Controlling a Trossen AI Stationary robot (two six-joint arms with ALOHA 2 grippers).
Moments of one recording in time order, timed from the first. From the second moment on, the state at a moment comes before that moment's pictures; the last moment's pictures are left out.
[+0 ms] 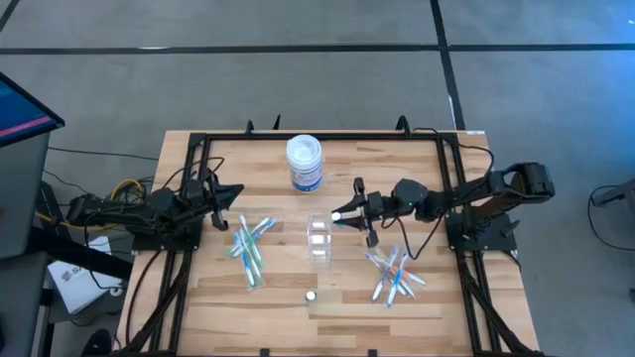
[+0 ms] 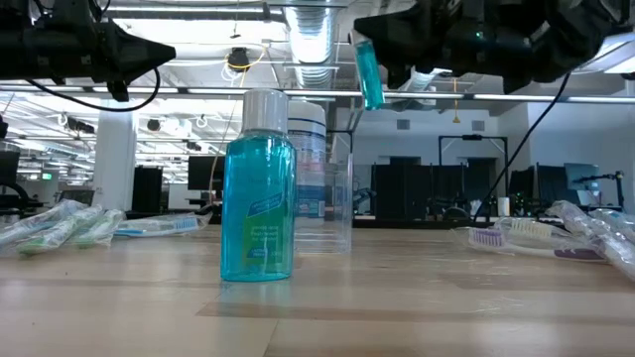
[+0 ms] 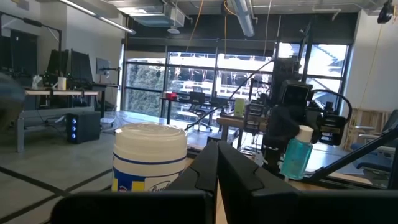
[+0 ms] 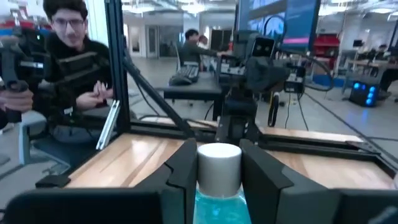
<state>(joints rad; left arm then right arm) -0.07 0.14 0.01 0.40 -0.44 0.00 -0.01 1.46 0.53 0.99 -0.21 -0.01</state>
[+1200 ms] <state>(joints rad) -0.07 0.14 0.01 0.41 -0.44 0.00 0.01 1.87 0.52 1.54 -0.19 0.00</state>
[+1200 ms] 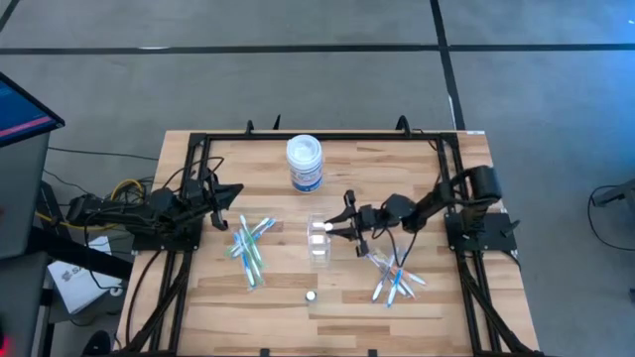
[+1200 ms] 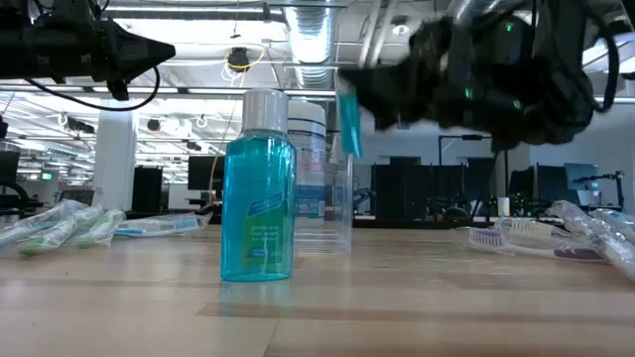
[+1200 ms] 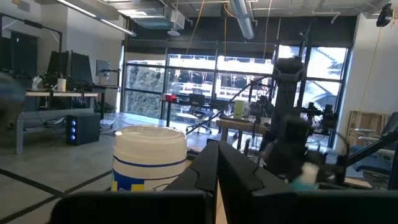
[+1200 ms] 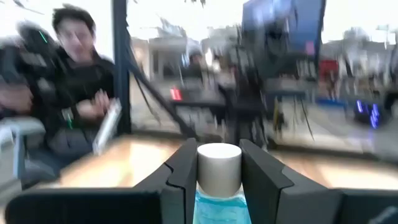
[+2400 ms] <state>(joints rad) -0.07 0.15 0.01 0.42 -0.44 0.00 0.00 1.97 0.56 1.55 -0.22 -0.01</state>
